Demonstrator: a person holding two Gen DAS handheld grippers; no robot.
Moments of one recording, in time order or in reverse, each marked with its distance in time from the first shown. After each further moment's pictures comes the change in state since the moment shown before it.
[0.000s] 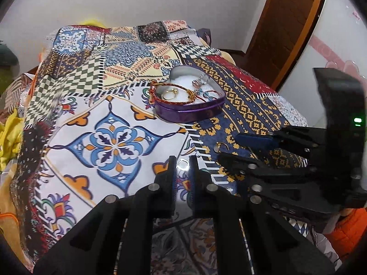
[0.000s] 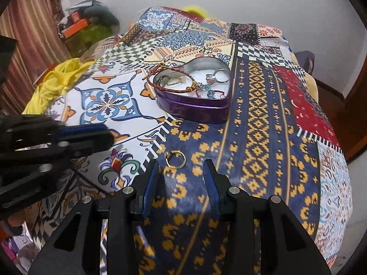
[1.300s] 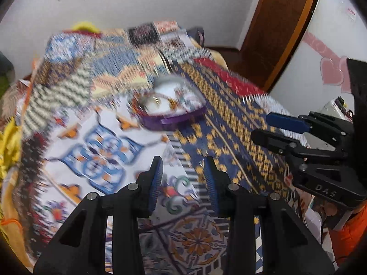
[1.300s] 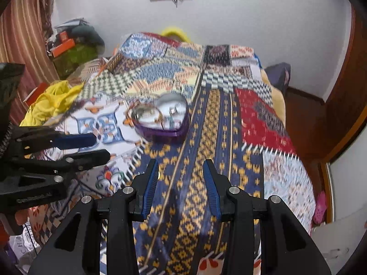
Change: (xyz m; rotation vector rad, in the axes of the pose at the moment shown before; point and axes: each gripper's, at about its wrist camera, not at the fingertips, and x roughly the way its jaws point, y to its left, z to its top) left arm 0.006 -0.022 0.015 0.026 0.051 -0.033; right arm -0.062 -0.026 -0.004 0.063 -0.102 -0.096
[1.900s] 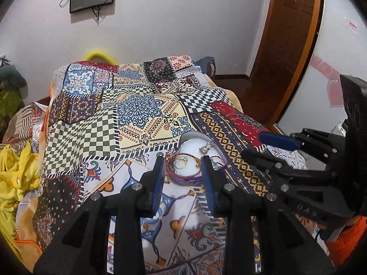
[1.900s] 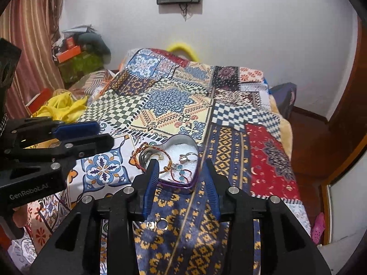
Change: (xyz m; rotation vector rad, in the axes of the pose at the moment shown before) left arm -0.054 0.019 0.053 0.009 -0.203 0.089; right arm -0.007 0.019 0.057 -0.069 -0.114 -0.005
